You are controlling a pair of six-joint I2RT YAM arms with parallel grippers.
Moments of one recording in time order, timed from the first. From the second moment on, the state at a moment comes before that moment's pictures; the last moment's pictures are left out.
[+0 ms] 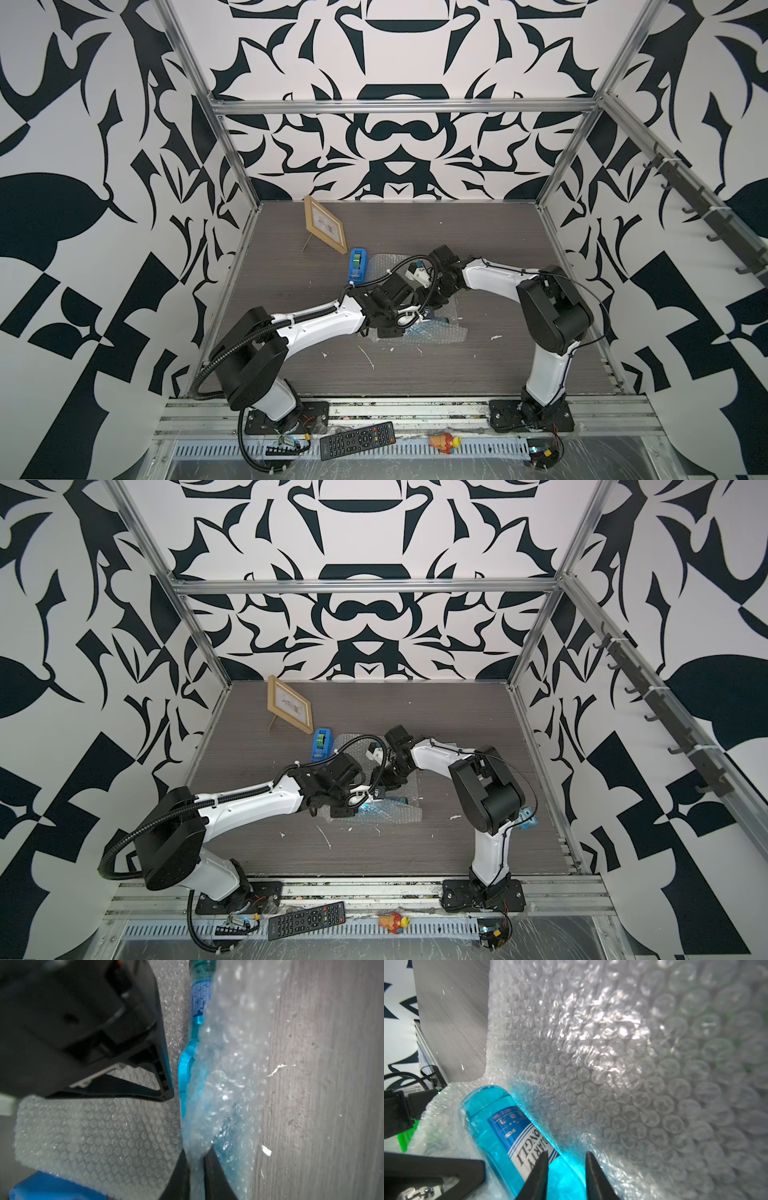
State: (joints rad) left arm -0.92 1.56 0.97 -0.48 0.03 0.68; right arm 0.52 1.87 1.16 -0.57 -0.63 0.13
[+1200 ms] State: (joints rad) left arm -0.87 1.58 0.98 -0.43 0.09 0.57; right arm 0.61 0.93 0.62 -0.38 -0.36 0.58
